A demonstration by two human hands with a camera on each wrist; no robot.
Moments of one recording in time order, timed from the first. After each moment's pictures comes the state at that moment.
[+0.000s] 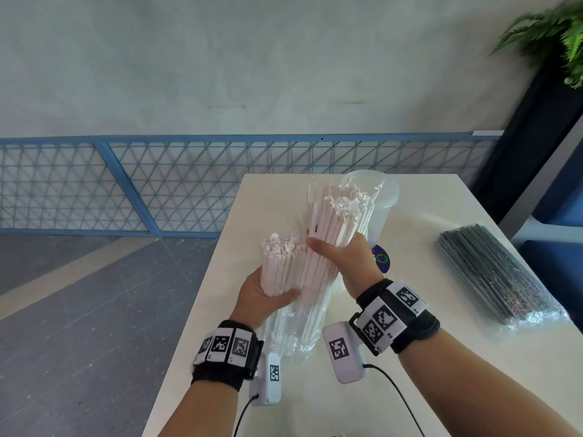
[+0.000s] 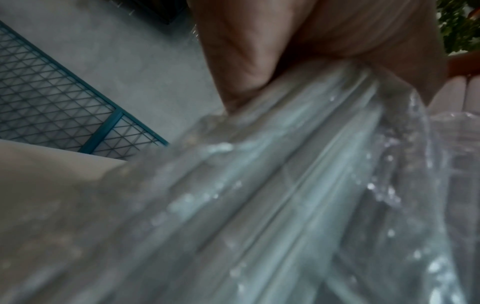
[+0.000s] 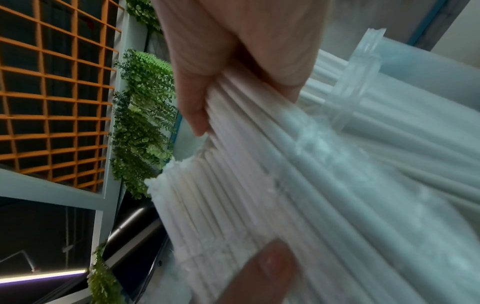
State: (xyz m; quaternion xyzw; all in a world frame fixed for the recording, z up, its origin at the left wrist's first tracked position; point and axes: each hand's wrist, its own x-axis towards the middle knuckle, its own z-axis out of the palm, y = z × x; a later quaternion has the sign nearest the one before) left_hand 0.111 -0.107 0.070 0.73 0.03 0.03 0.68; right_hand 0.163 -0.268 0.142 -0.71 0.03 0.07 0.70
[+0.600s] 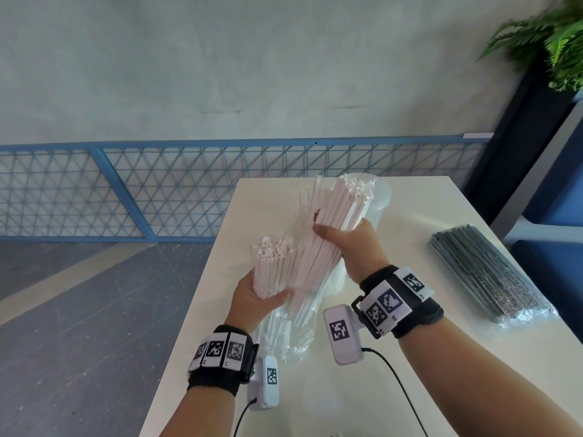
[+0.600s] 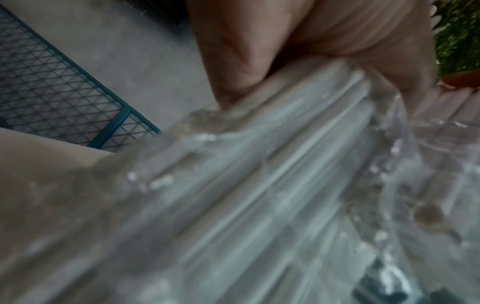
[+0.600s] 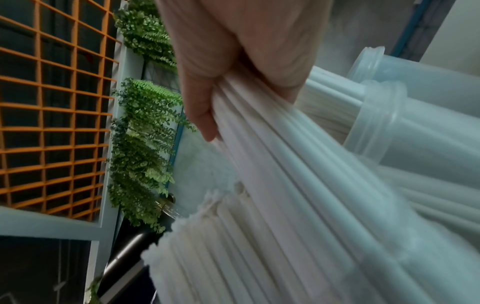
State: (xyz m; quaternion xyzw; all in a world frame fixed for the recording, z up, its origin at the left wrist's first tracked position) left_hand 0.108 -0.108 0.072 0.74 0.05 0.05 0.67; right_hand 0.171 -0.284 0.167 -0.65 0.02 0.05 0.76
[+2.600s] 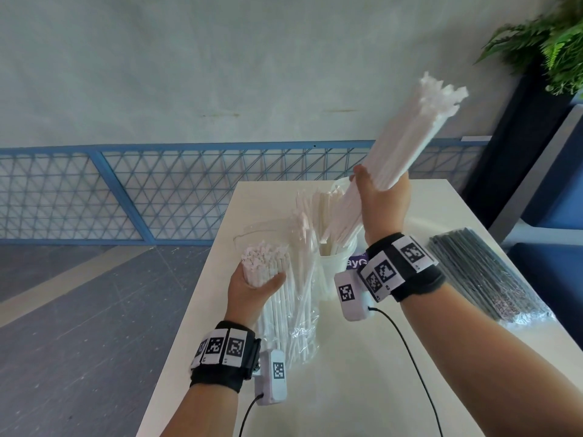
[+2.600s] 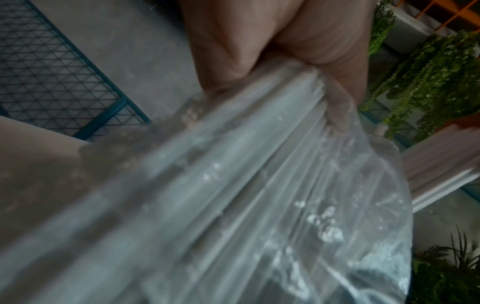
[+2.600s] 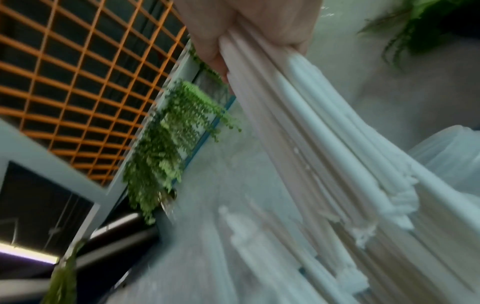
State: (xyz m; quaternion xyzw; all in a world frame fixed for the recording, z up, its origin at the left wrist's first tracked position) left_hand 0.121 -0.118 0.084 0.66 0.07 0.13 0.73; right_hand 0.212 -0.304 0.202 -0.67 0.01 -0.28 0.69
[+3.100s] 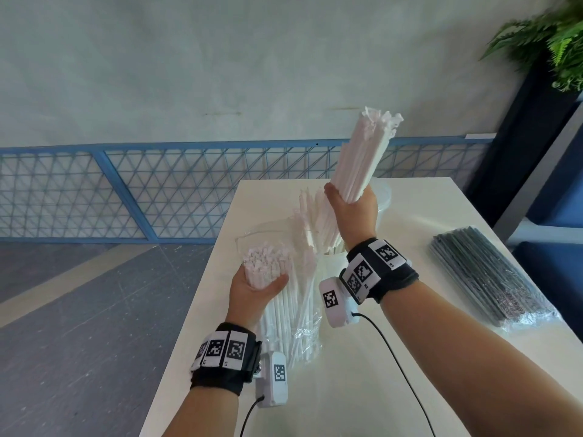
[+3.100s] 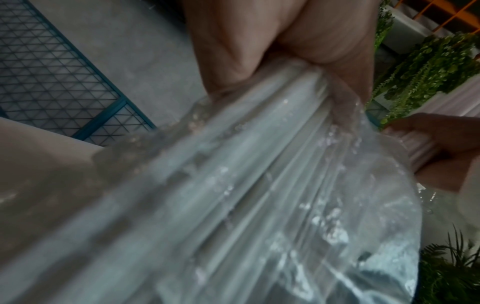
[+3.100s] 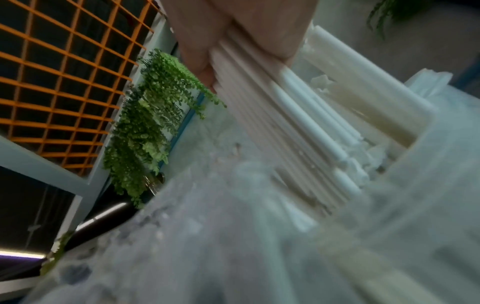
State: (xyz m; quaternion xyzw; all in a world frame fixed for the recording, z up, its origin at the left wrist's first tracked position) left_hand 0.117 -0.119 0.084 0.65 0.08 0.13 0.74; right_hand 0.217 -0.276 0.177 -0.73 0.00 -0.18 0.66
